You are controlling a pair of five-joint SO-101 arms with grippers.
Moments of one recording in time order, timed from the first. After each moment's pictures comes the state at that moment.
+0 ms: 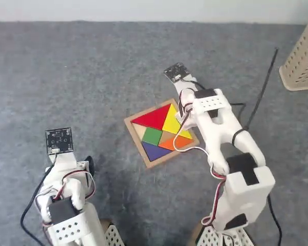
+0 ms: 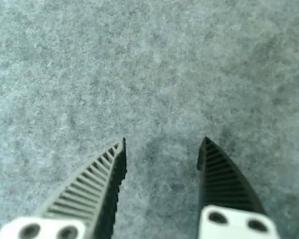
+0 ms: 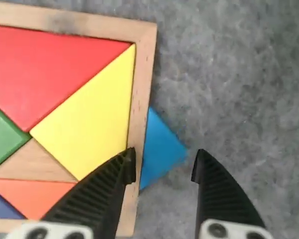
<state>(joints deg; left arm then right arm) -28.7 -103.8 96.8 72.2 -7.3 -18.4 16.0 14.9 53.2 19.1</state>
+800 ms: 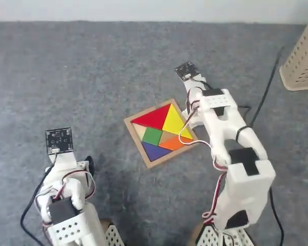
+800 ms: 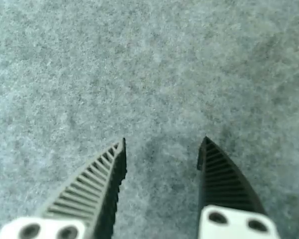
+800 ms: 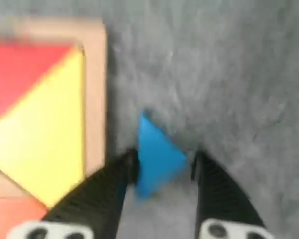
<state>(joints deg) -28.7 -103.8 96.8 72.2 -7.3 -13.9 20.7 13.2 50.7 19.3</state>
